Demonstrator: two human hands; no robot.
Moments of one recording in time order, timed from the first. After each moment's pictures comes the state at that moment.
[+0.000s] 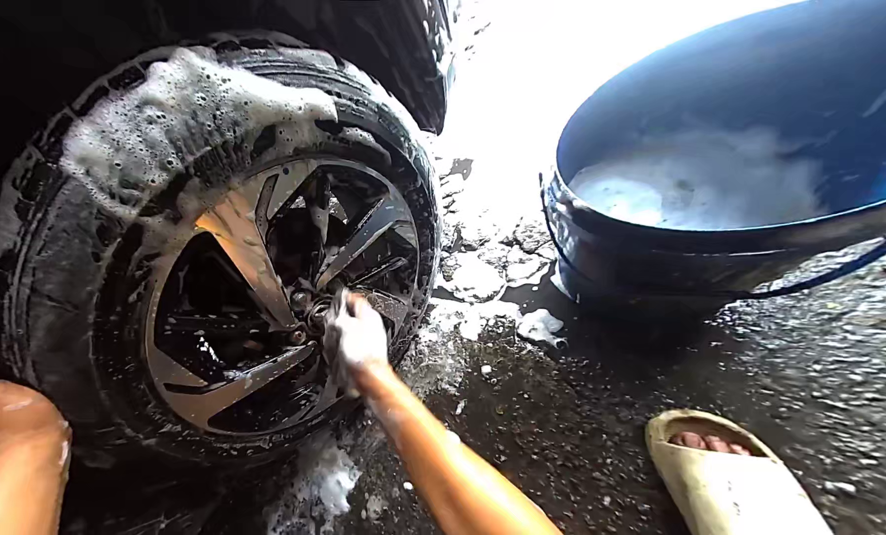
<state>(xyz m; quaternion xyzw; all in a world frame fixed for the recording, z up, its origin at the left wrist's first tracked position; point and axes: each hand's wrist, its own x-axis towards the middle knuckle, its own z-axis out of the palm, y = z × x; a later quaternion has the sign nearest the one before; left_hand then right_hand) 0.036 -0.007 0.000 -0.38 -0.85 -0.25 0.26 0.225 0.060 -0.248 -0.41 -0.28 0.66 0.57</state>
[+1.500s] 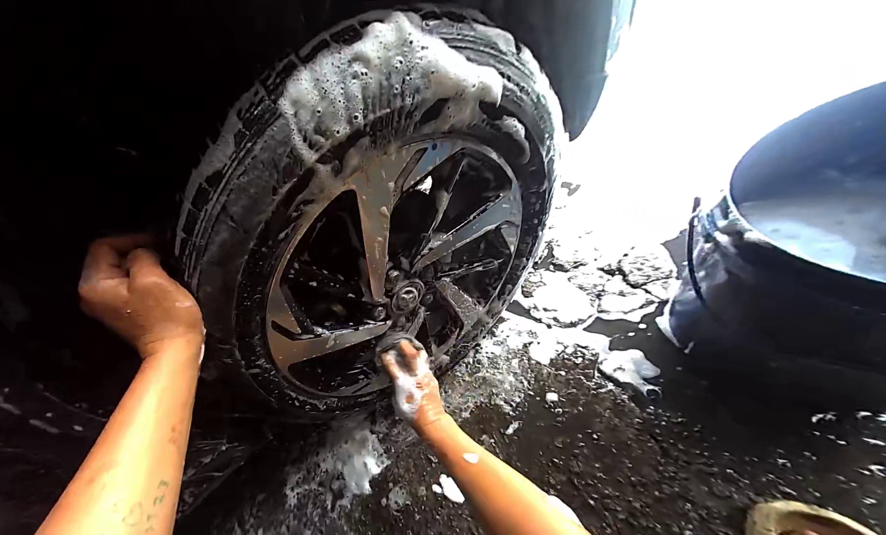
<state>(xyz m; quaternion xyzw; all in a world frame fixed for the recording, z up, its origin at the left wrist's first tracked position) 0.017 0.002 0.005 -0.51 -0.70 -0.42 0.27 0.141 -0.018 -0.375 -0.46 -0.70 0.32 0.45</state>
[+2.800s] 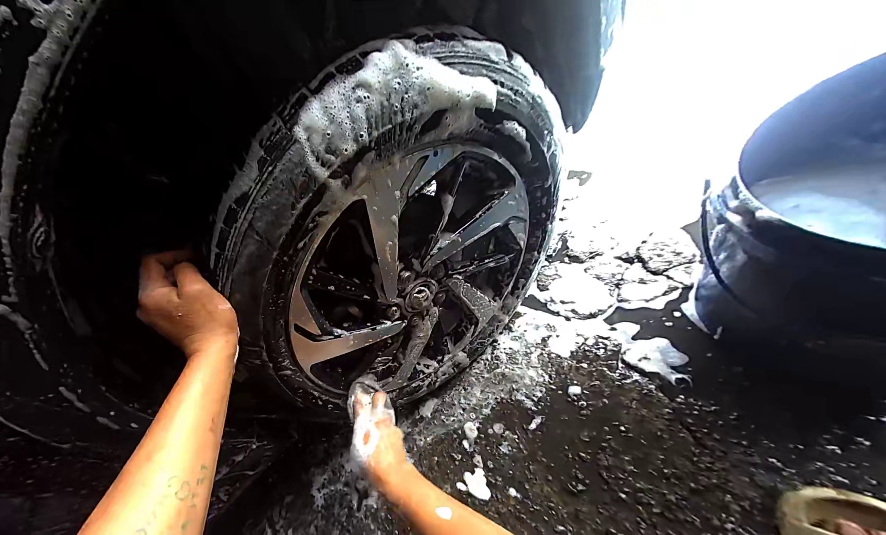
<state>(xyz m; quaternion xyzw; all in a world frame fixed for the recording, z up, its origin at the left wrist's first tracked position) 0.033 0.006 0.007 -0.45 -0.76 -0.36 0.30 0.107 -0.105 -0.267 -0.46 -0.70 0.52 0.15</state>
